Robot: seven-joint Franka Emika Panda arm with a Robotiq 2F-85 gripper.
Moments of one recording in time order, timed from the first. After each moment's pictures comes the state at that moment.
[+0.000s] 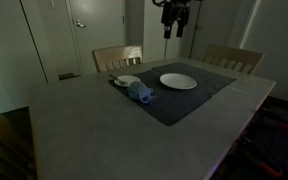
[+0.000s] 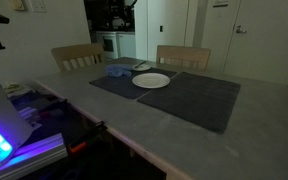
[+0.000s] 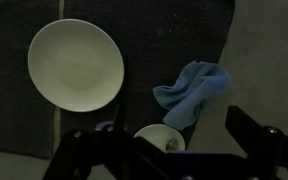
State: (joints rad) arm 0.10 -0.03 0.09 -2.24 0.01 2.26 -0.03
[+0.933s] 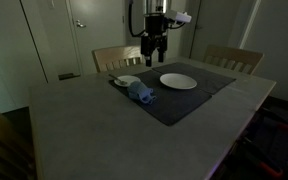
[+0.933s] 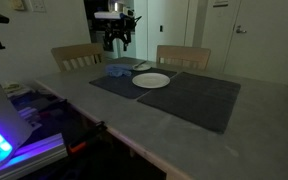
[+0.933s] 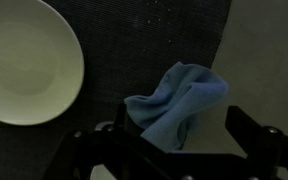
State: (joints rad) arm 0.15 0.30 0.12 -2.04 0.00 2.26 -0.02
